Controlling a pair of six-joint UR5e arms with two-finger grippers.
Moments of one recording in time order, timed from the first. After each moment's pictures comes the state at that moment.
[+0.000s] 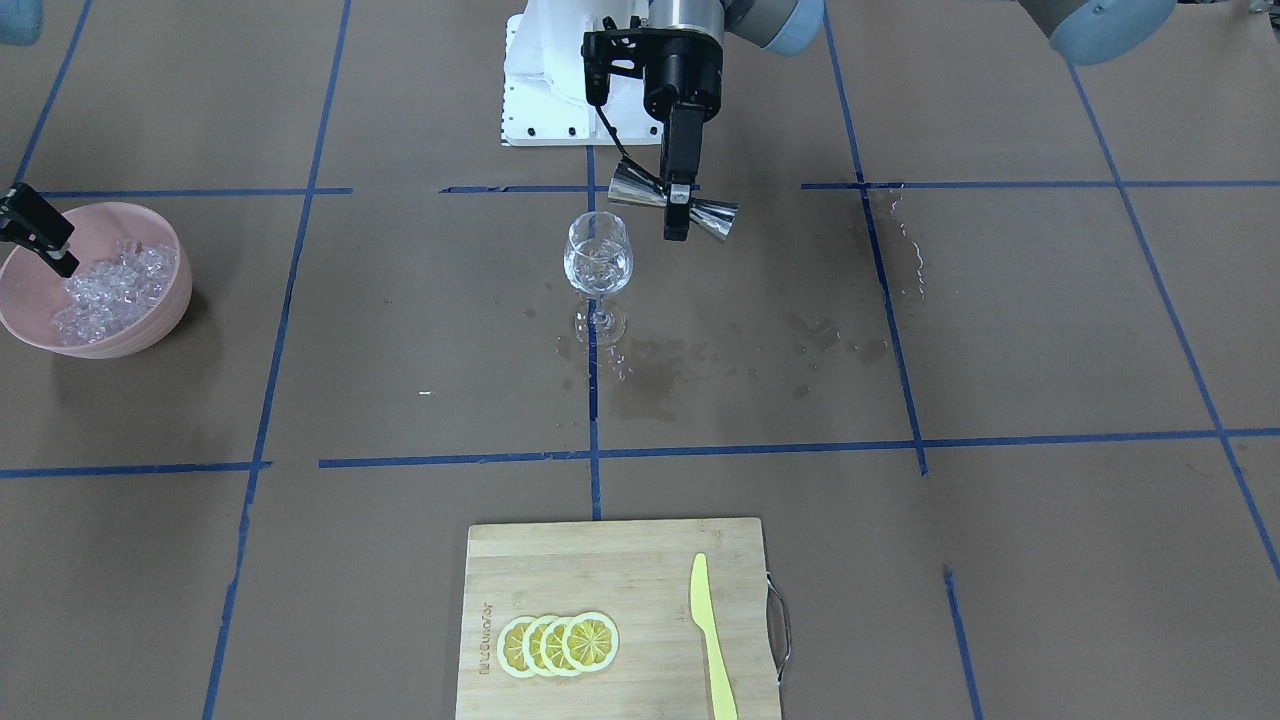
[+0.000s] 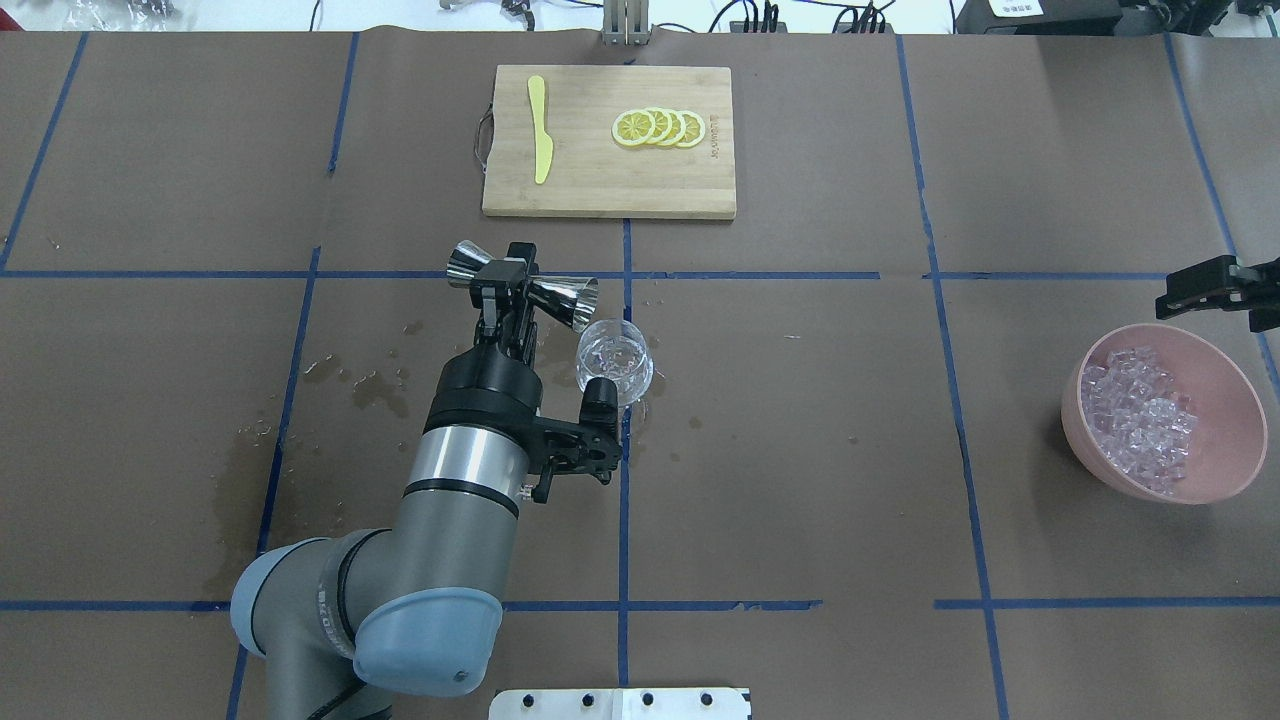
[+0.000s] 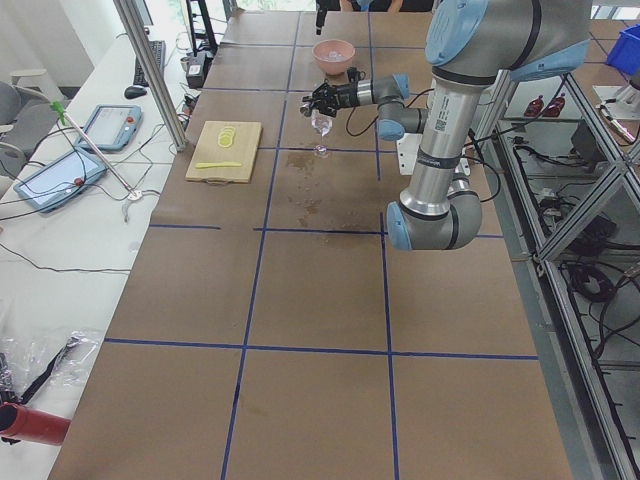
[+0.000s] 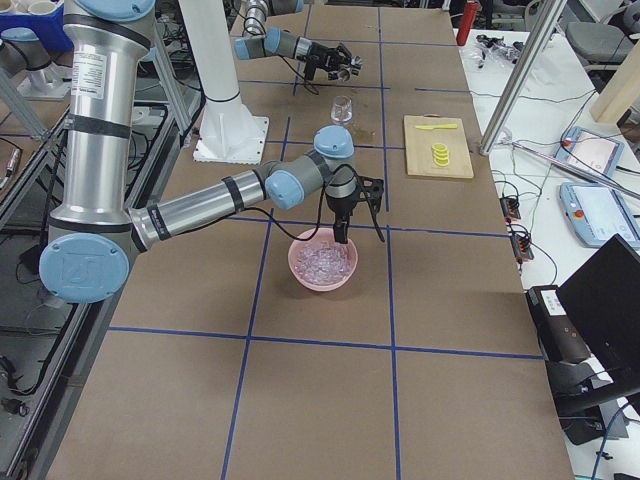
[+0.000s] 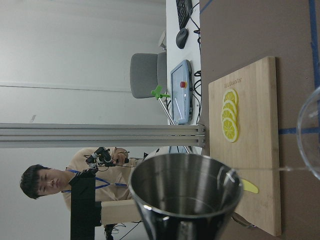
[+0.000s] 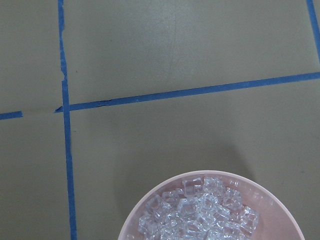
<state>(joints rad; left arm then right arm) -0.18 -2.10 -1.88 -2.04 -0.43 0.49 1.11 -1.71 2.06 -1.36 2.17 0.84</state>
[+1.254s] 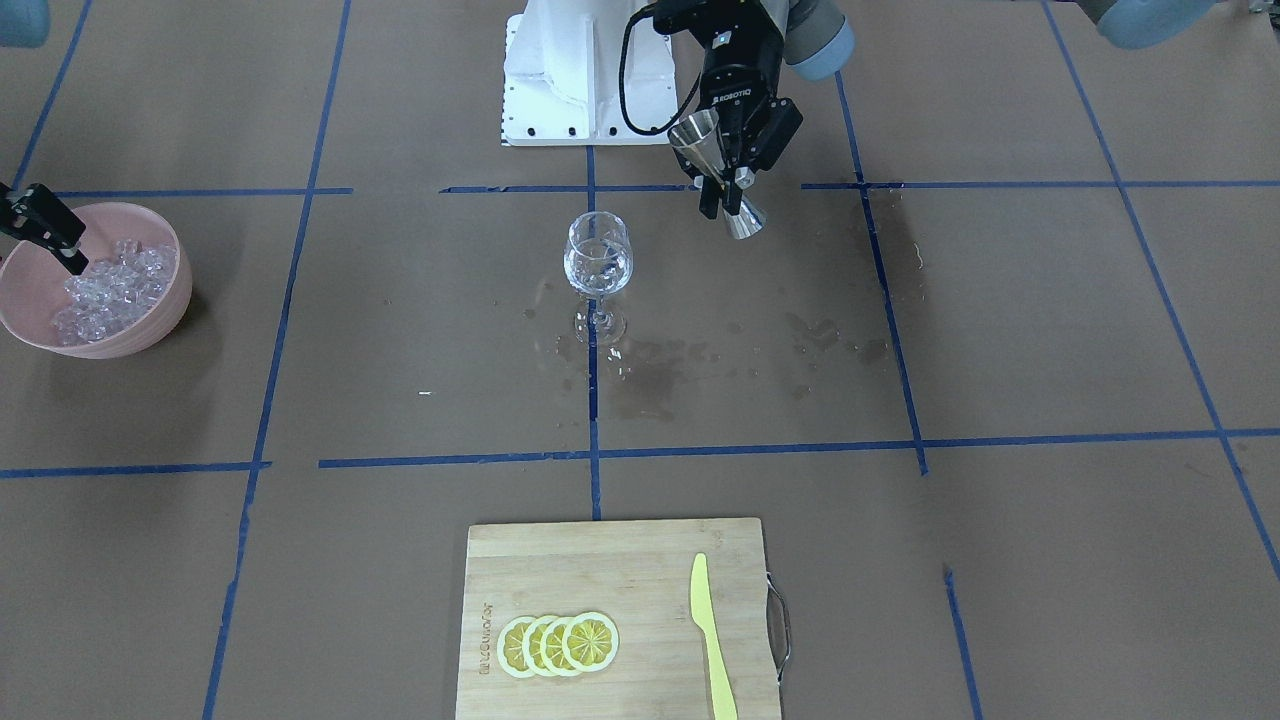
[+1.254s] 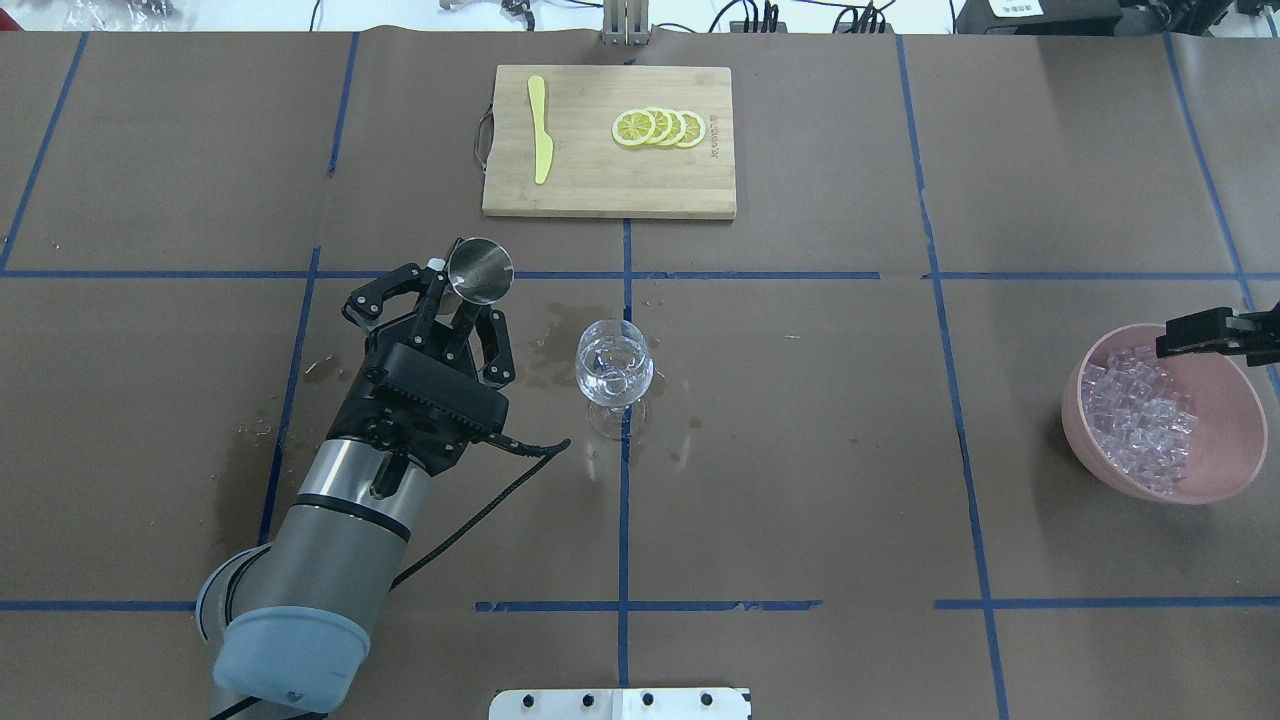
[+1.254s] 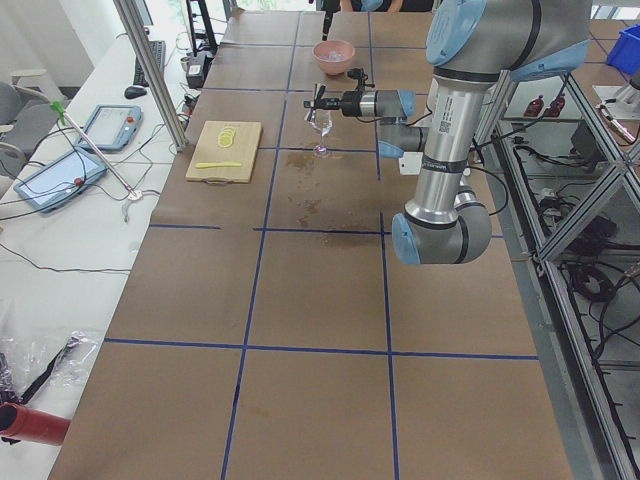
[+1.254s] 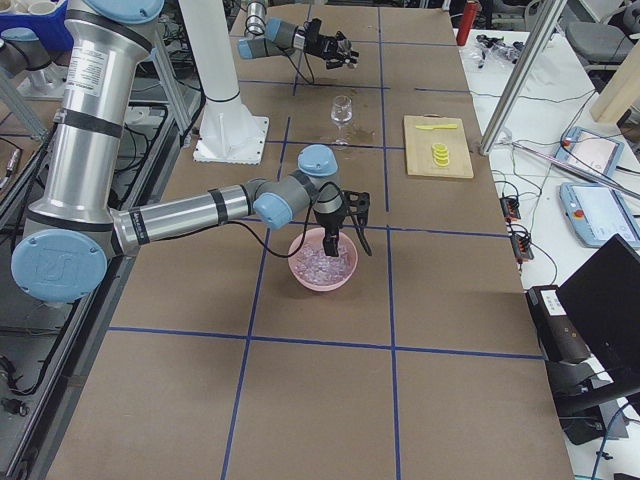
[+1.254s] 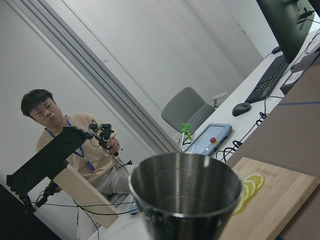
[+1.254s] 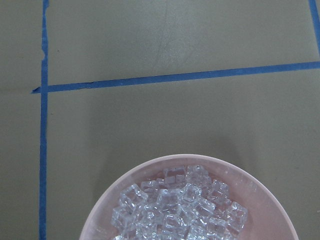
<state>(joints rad) -0.18 -1.96 -1.89 -2.53 -0.45 -0.16 1.03 -1.81 2.03 -1.16 2.09 0.88</state>
